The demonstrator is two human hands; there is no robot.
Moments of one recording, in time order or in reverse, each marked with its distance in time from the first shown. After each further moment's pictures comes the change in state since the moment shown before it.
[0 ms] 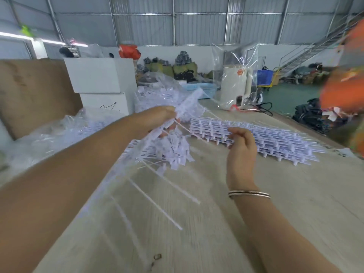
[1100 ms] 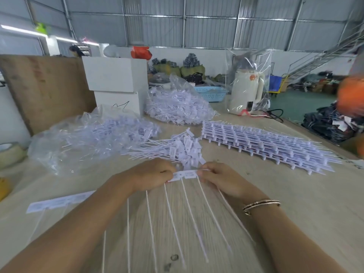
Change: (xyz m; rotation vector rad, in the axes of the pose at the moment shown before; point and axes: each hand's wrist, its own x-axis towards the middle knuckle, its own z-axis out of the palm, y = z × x) left_hand -0.073 -0.086 0.014 0.620 -0.199 0.172; right_hand -0.012 0.029 -0.005 -0.597 -1.074 0.028
